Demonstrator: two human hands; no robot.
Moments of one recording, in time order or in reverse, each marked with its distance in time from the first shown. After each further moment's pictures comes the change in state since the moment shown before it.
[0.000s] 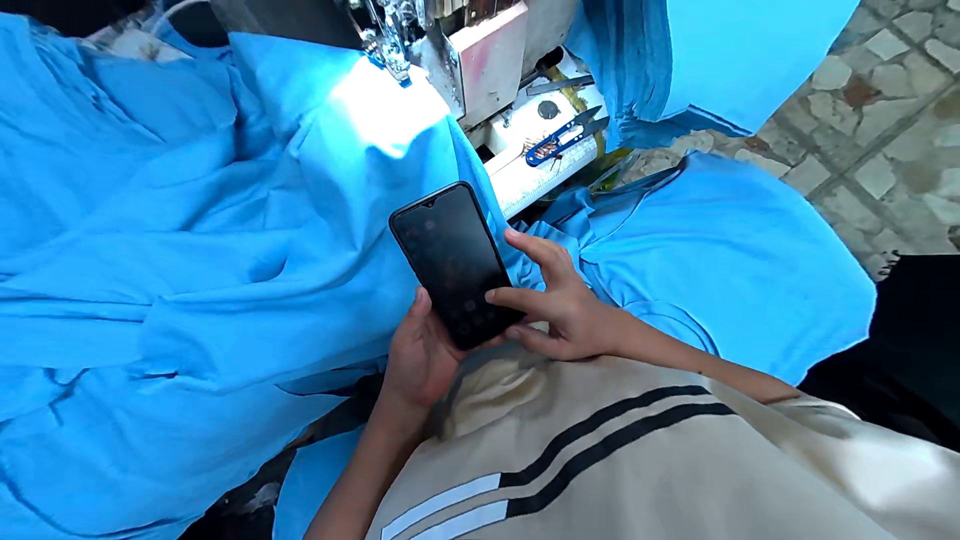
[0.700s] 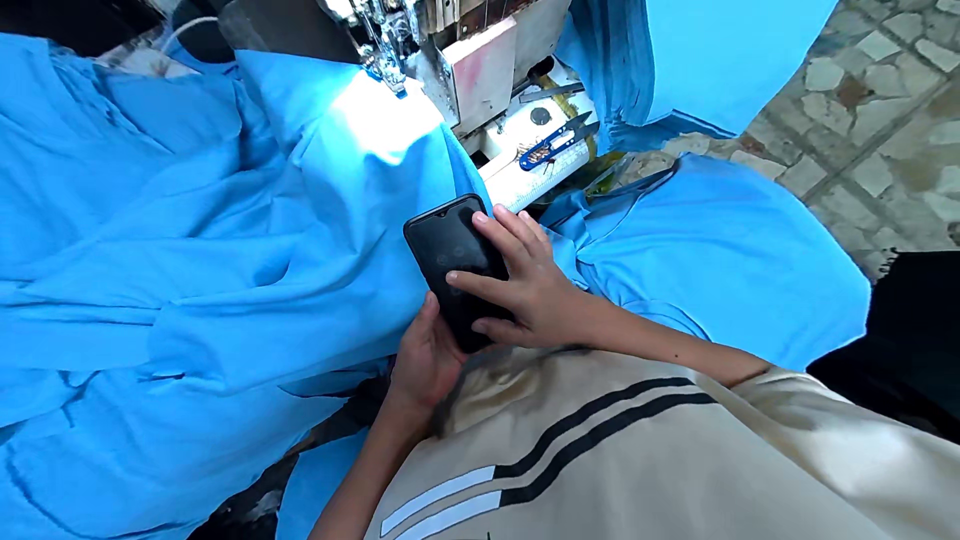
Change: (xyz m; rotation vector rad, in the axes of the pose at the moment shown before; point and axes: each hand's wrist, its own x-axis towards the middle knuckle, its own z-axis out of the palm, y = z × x) left_hand 0.000 -0.008 0.001 0.004 -0.026 -0.016; right_hand 0.026 -0.005 0.010 -0.200 0.000 -0.007
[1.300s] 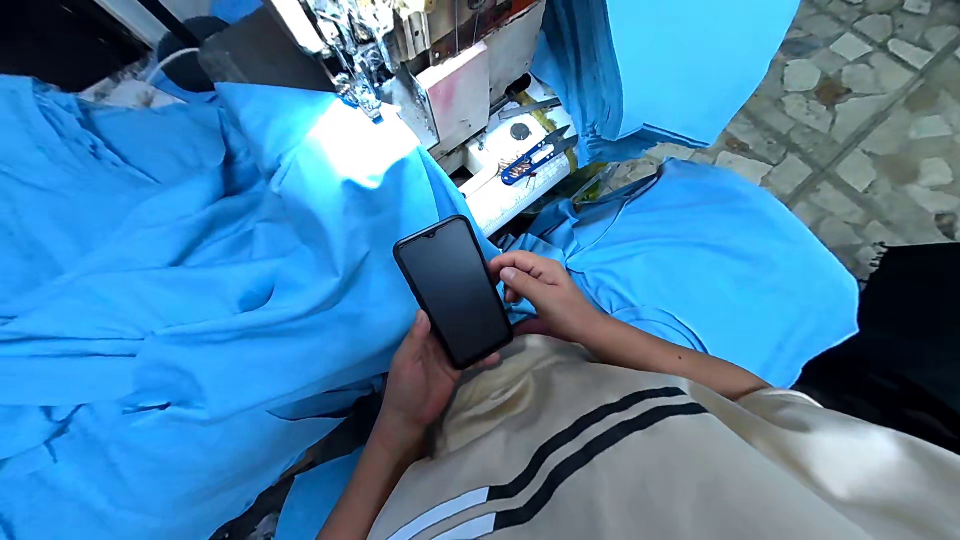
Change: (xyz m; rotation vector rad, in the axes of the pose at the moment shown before) left_hand 0.002 -0.003 0.001 0.022 0.036 -0.030; right_hand -0.008 0.003 -0.025 0.836 -0.021 0.792
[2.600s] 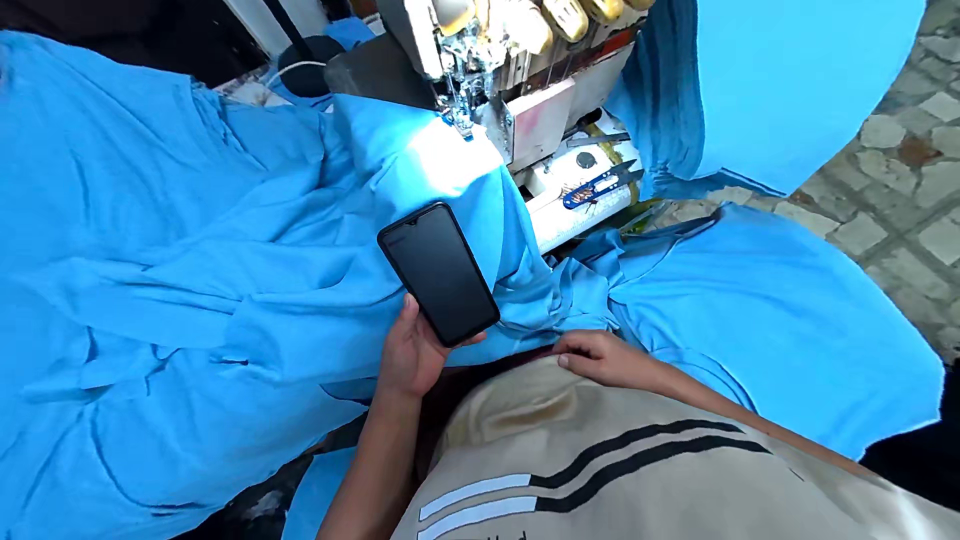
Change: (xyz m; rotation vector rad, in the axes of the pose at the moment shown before) left_hand 0.002 0.042 -0.035 -0.014 0.077 0.229; right_hand -0.029 0.049 -0.030 -0.378 -0.482 0.138
